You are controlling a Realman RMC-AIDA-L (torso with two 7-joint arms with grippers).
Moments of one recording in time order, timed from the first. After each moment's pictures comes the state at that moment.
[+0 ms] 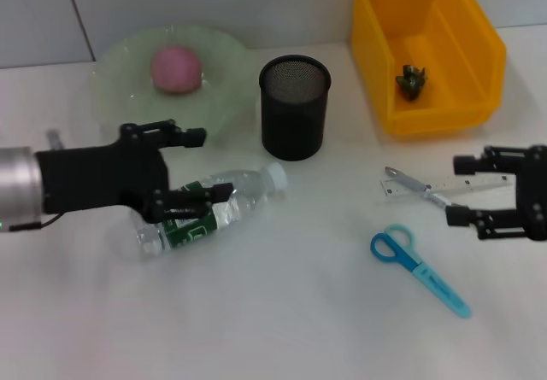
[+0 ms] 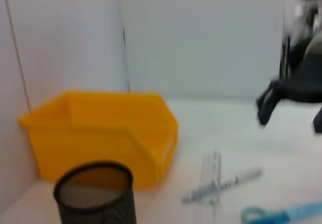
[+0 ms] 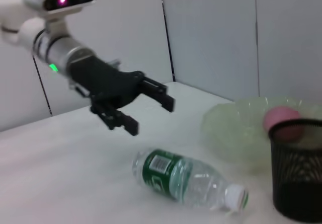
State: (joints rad) left arm -0.41 -2.07 1.18 1.02 1.77 1.40 -1.41; right arm 0.36 1.97 -0.63 -0.84 -1.99 -1.79 1.33
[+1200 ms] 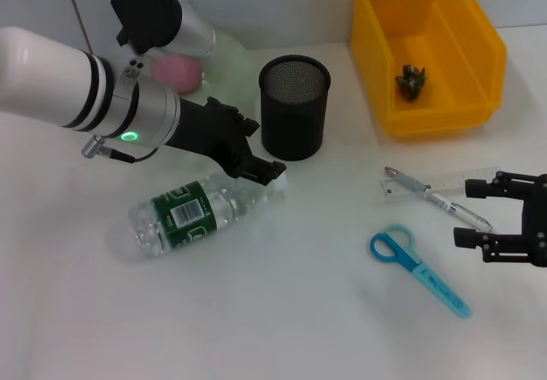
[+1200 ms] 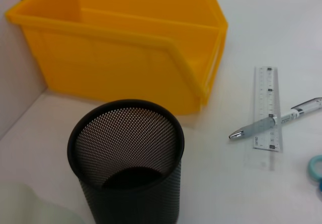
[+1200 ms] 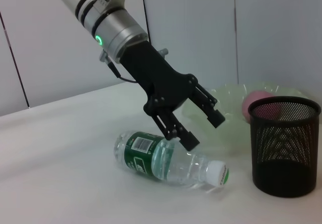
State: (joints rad) left arm -0.83 -2.08 1.36 0.82 2.18 1.11 -1.92; right arm 0.32 1.97 -0.58 -0.72 -2.01 -1.73 1.19
